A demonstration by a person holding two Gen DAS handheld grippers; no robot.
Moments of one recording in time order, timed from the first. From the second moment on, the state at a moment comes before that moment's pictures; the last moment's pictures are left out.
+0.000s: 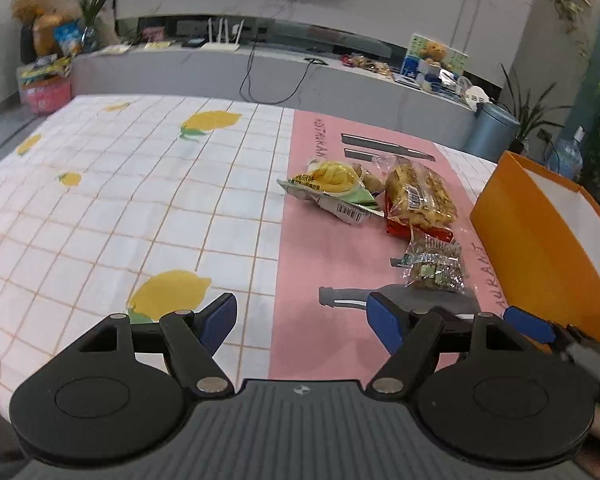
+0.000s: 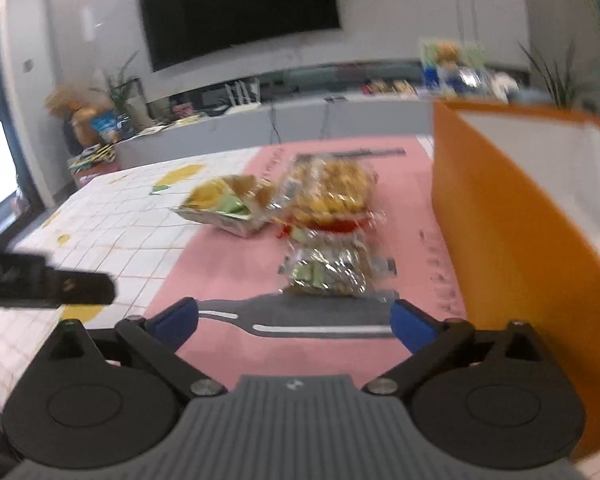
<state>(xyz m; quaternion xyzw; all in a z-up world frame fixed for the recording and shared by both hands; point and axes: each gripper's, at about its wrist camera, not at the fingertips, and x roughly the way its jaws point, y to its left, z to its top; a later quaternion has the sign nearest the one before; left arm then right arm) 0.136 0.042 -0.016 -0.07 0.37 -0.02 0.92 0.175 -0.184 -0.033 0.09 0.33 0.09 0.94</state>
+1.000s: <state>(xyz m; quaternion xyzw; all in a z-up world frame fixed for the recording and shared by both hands) 0.164 0.049 -0.059 -0.11 0.44 0.02 0.89 0.253 -0.158 -0.072 0.01 0.34 0.03 0.94</state>
